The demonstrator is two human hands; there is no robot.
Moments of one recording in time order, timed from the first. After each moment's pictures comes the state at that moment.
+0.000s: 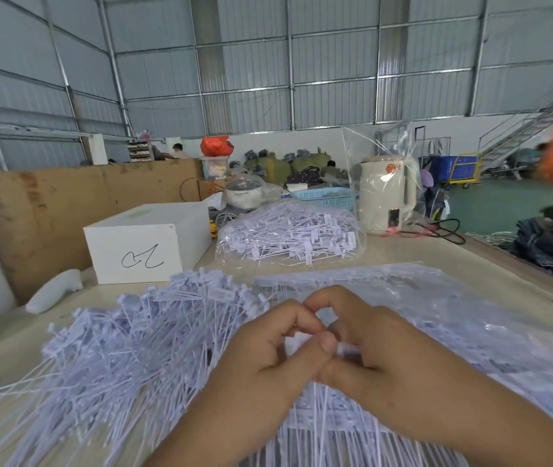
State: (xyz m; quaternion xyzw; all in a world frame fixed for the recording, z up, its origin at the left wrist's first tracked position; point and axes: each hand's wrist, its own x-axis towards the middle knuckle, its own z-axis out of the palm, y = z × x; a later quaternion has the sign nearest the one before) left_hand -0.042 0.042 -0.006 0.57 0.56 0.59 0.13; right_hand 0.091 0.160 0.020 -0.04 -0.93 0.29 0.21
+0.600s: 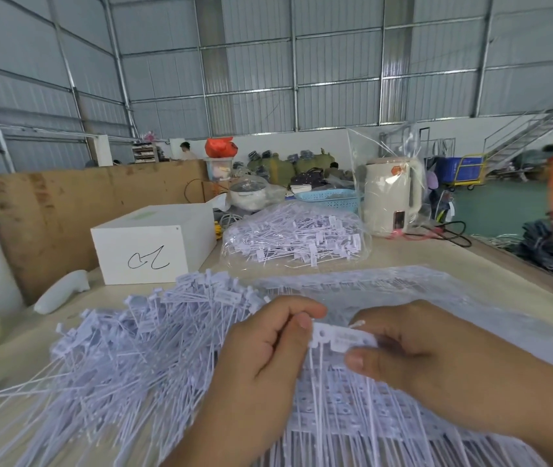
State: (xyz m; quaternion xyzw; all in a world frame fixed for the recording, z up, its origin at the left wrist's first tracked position) left_hand -0.042 0.039 -0.006 0.52 0.58 0.62 0.01; right_hand 0.108 0.175 0.038 -0.12 -0.95 0.27 0.14
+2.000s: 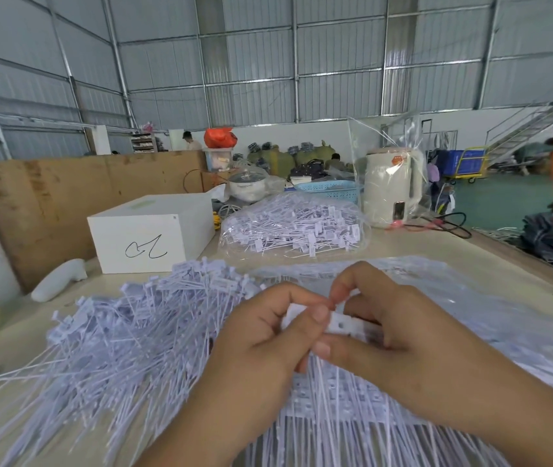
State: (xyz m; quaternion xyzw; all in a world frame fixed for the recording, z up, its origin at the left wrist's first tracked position) left_hand -0.035 0.040 0.001 0.49 0.55 0.66 0.14; right_hand 0.098 0.160 0.024 -0.06 -0.91 0.32 0.26
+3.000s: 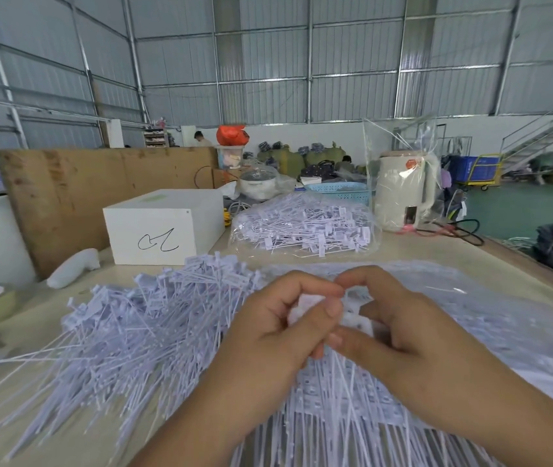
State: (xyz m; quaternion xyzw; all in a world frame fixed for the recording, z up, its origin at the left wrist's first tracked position) left_hand -0.039 0.035 0.005 0.51 0.53 0.65 0.16; right_hand 0.092 0.154 0.020 -0.08 -0.91 0.31 0.26
